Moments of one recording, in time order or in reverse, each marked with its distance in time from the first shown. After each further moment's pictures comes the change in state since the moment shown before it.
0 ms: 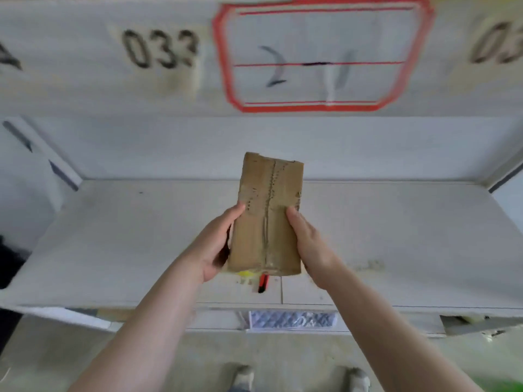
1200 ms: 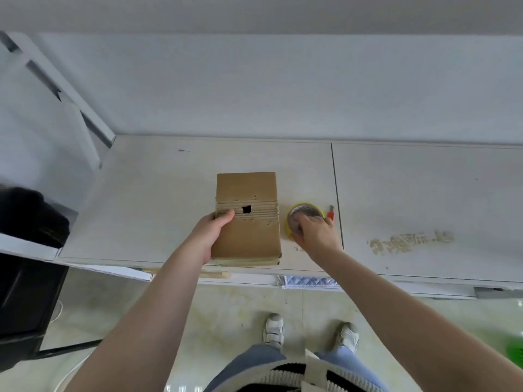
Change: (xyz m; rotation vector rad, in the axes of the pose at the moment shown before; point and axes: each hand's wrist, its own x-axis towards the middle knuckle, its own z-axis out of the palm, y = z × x) left_hand 0.020 -0.047 -0.200 0.158 0.408 -0.173; right_hand 0.097 0.125 0.094 -1.371 0.068 -0.055
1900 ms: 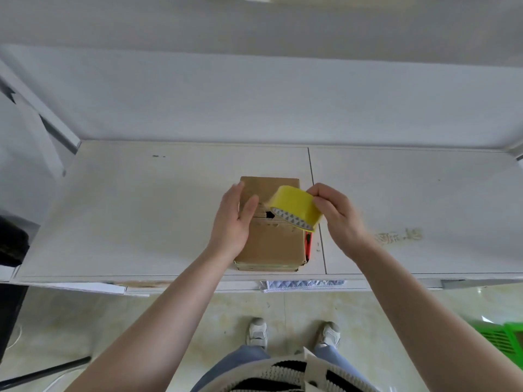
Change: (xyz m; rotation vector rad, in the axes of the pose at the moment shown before) left_hand -0.021 0.022 0.077 0.358 0.028 0.646; right_hand -0.047 0.002 -0.117 0.963 0.224 -0.162
